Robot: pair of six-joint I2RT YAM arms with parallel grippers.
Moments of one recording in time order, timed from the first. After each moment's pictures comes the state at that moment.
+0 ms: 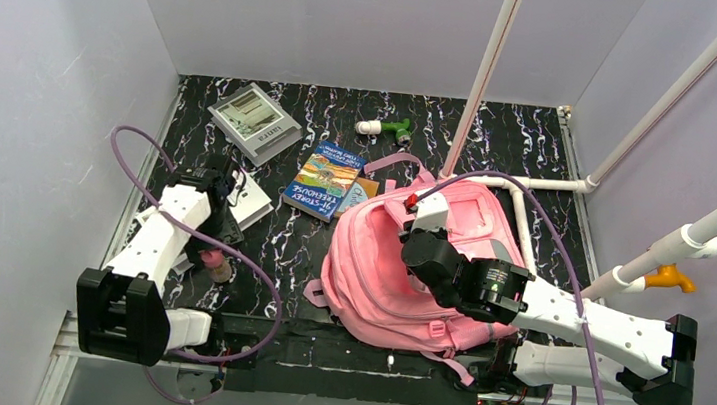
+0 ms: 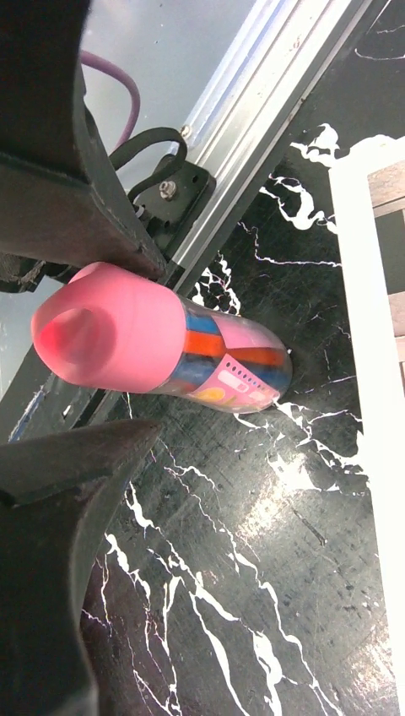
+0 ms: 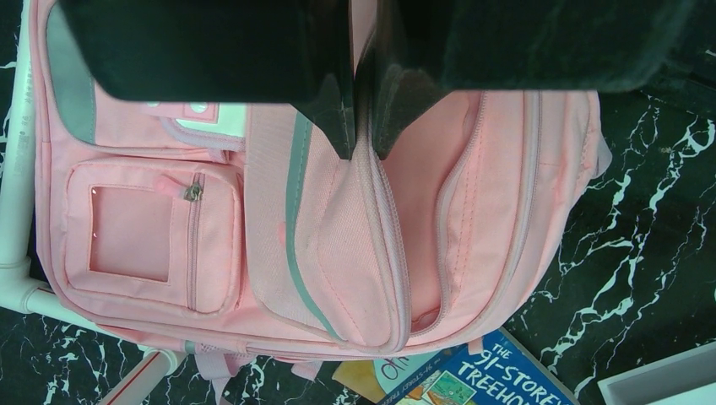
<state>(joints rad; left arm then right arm) -0.11 1.24 0.96 -1.27 -0.31 -0.70 1.28 1.02 0.93 -0.58 0.75 0.45</state>
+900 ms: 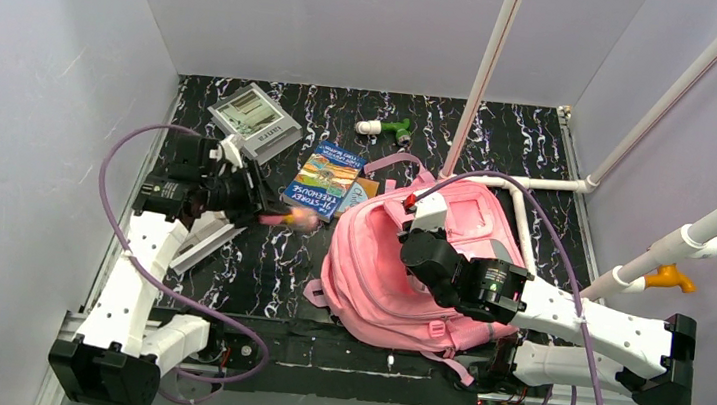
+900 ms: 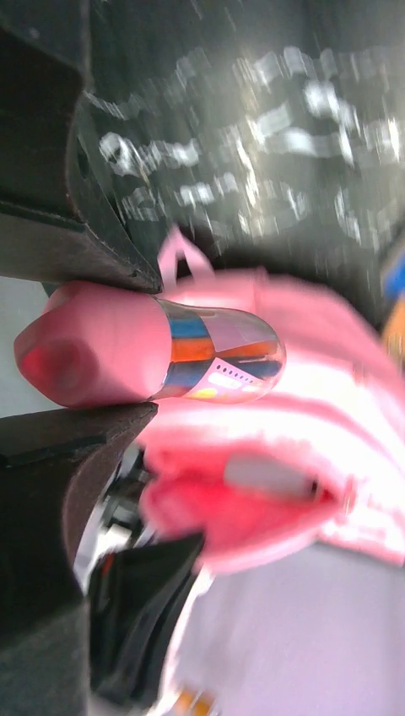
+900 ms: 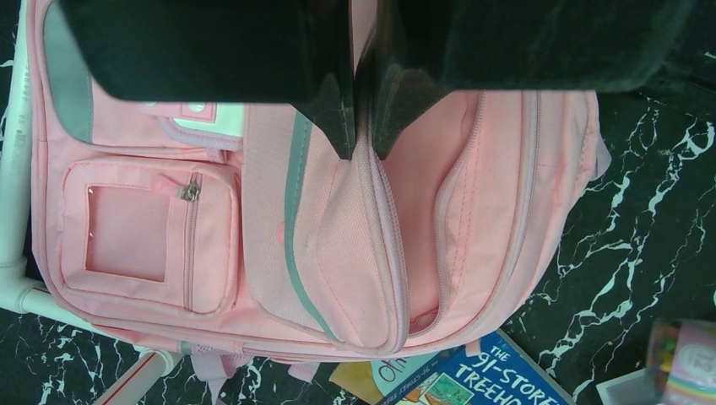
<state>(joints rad) -0.10 1.00 1.08 -1.03 0.43 -0.56 1.28 1.02 0.93 -0.58 0.75 0.45</state>
